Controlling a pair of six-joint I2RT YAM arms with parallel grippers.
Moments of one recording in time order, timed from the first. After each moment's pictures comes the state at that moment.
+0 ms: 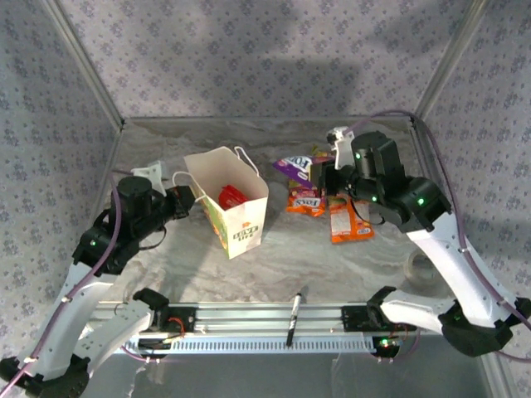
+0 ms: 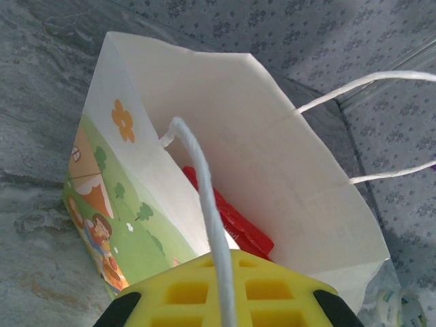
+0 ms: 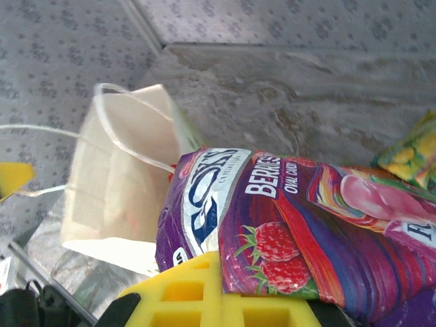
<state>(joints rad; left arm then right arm) -0.48 0.75 1.04 -0.76 0.03 -0.68 0.68 1.13 1.56 -0.93 -0.05 0.35</state>
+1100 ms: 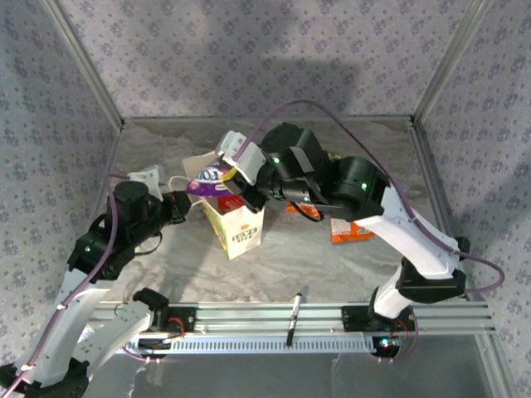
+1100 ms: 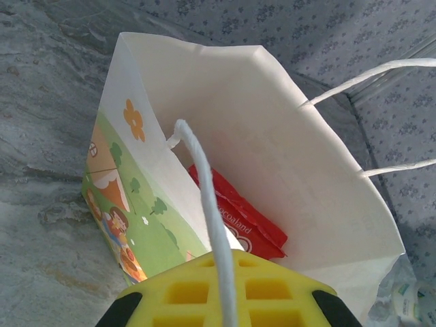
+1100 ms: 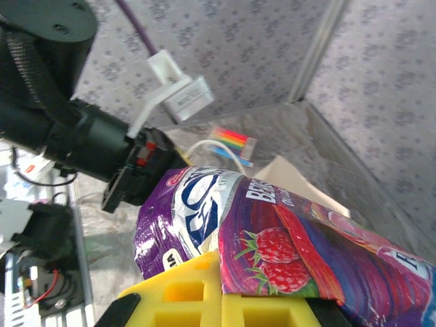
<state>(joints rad) -0.48 0.71 1.04 -0.81 0.01 -0.65 1.16 1.60 2.21 -1.04 0.04 -0.14</state>
